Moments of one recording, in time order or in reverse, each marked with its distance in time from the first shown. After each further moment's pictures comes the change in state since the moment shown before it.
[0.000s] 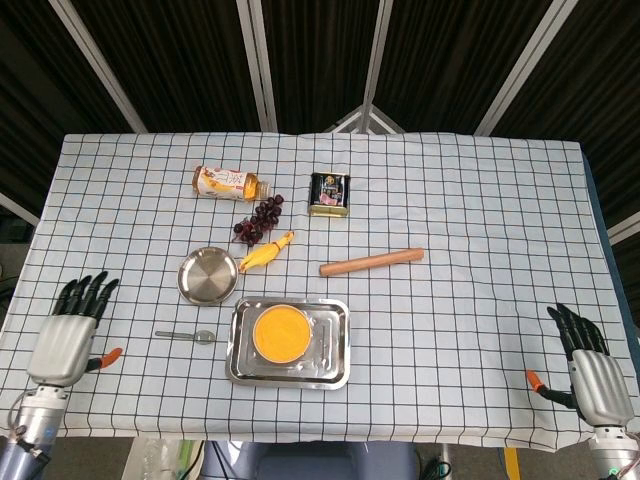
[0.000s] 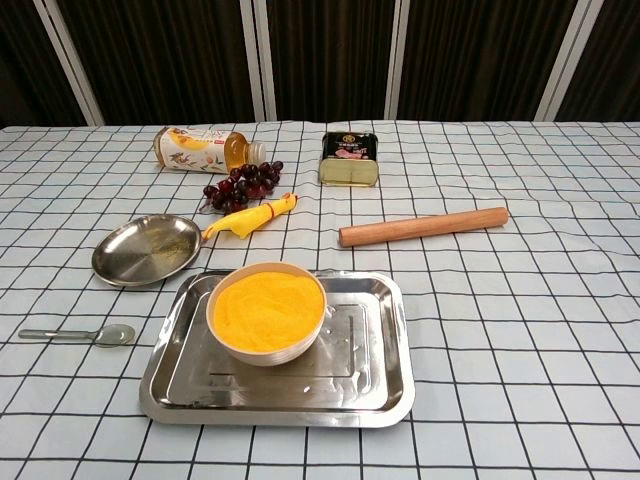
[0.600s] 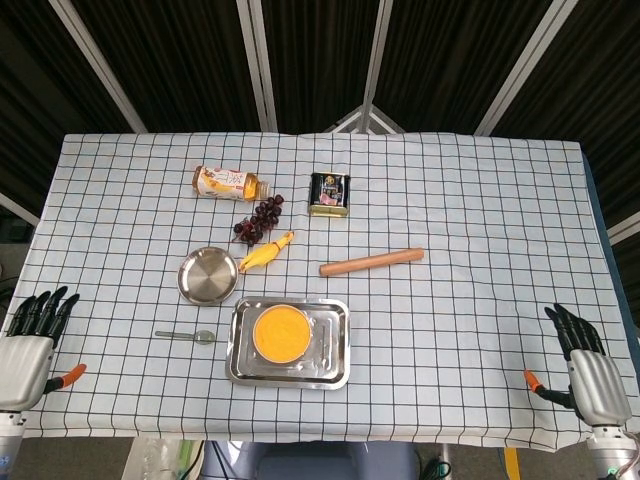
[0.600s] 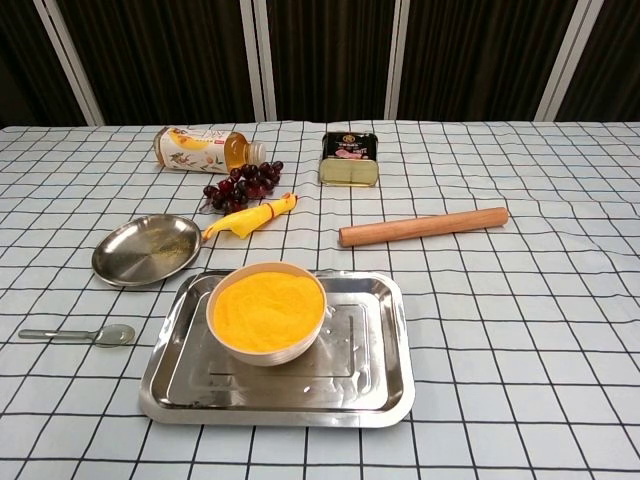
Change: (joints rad) left arm 0.090 0.048 0.019 0.077 0.077 0.042 -0.129; right arm 0.005 0.001 -0.002 -0.001 0.008 -0.019 0.013
